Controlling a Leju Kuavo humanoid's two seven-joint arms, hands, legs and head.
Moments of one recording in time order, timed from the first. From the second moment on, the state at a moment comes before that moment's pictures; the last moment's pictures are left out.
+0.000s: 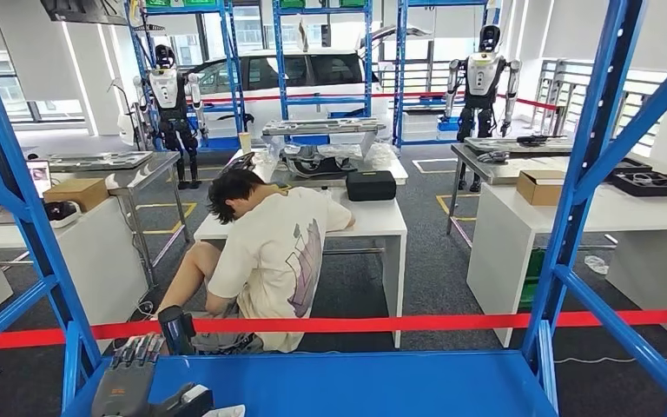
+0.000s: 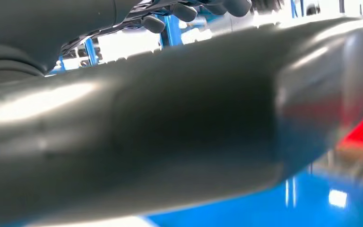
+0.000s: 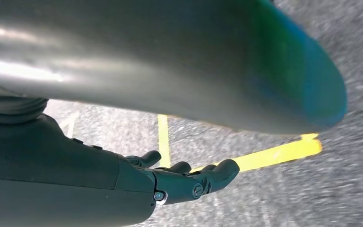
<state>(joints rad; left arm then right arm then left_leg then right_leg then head) -0.82 0.02 -0.20 -0.38 -1.43 0.38 -0.01 -0.08 0.11 -1.37 -0.21 1.07 0.41 -0.04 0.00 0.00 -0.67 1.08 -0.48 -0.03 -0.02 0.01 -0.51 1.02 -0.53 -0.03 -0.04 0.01</state>
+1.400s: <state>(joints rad) -0.87 -0.04 -0.19 -0.39 -1.45 0.42 -0.02 -0.09 0.13 -1.35 -0.21 1.05 0.41 -0.04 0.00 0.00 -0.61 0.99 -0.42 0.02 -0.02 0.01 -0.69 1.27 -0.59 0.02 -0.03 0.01</state>
